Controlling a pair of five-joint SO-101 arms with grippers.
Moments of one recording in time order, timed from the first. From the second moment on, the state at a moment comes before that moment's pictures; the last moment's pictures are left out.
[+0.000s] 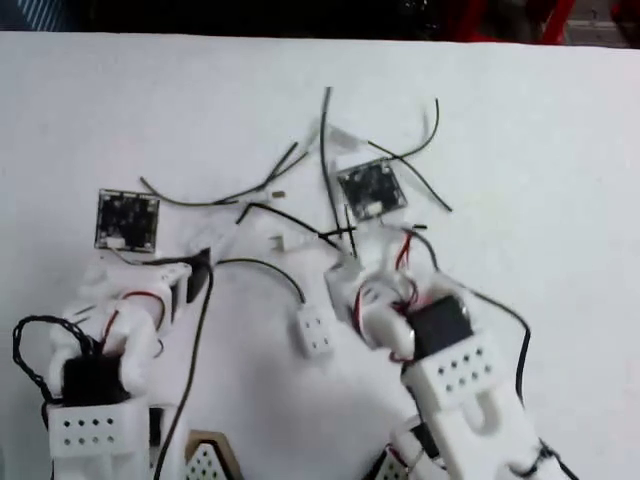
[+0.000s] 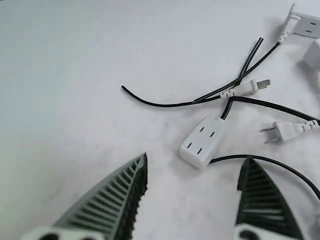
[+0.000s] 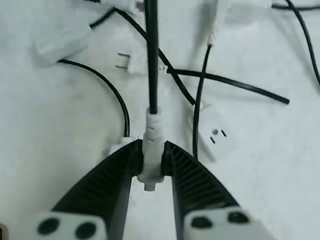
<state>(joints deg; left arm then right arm) -8.5 -76.4 66.5 59.5 -10.2 -28.7 -54.2 49.8 63.6 -1.5</state>
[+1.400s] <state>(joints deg) -7.4 21.4 8.1 62.7 -26.2 -22.2 -62.2 73.0 36.2 -11.6</state>
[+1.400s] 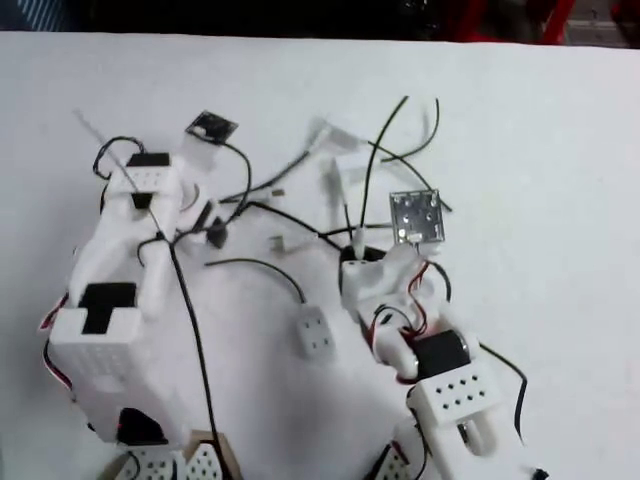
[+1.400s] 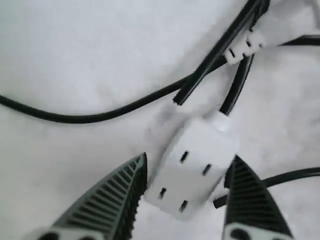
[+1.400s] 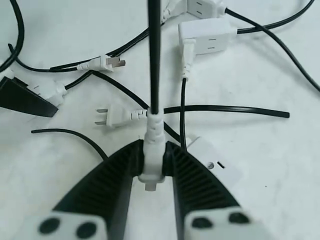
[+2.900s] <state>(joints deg) 3.9 -21.7 47.7 64.7 -27.3 -22.2 -62.2 74.5 36.2 -11.6</state>
